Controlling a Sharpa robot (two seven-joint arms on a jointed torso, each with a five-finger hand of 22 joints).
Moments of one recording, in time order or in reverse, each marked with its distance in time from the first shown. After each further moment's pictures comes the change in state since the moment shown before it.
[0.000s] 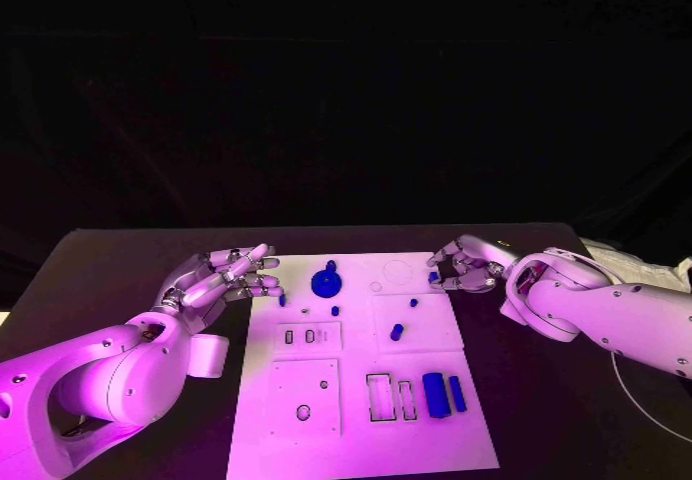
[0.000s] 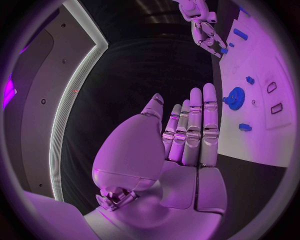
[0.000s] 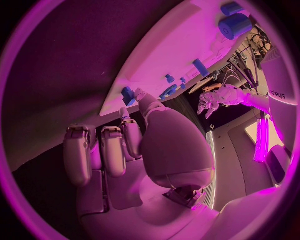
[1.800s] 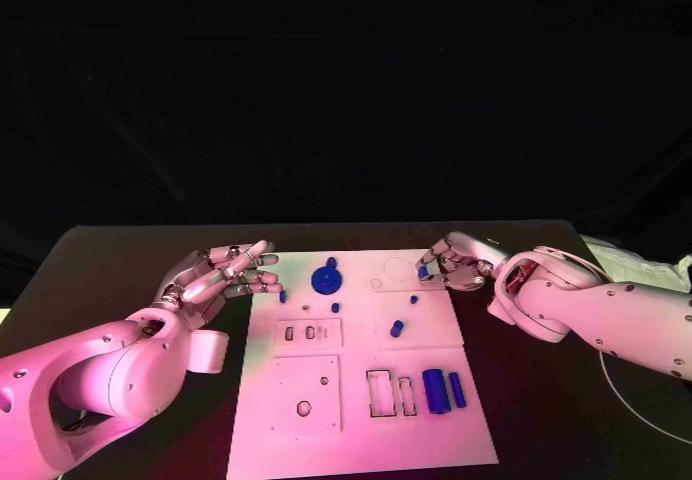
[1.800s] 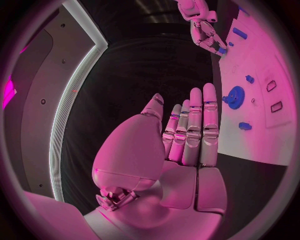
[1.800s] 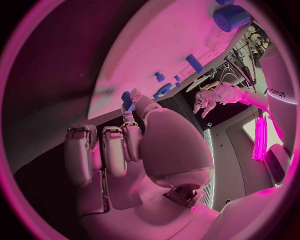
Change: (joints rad) left arm 0.000 0.002 0.000 -0.007 0.000 0.000 -0.003; left_hand 0.000 0.000 0.003 -0.003 0.000 0.000 0.000 -0.004 0.000 0.000 0.000 0.000 0.000 0.000 0.000 0.000 0.004 0.000 0.000 0.000 0.004 0.002; right arm 0.003 0.009 0.002 0.082 0.017 -0.029 -0.032; right_hand 0.025 0.094 0.107 -0.049 -0.127 0.151 -0.036 0.039 0.009 0.031 -0.041 0.029 0.003 -0.004 -0.029 0.004 0.000 0.000 -0.003 -0.026 0.004 0.000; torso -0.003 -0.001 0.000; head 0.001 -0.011
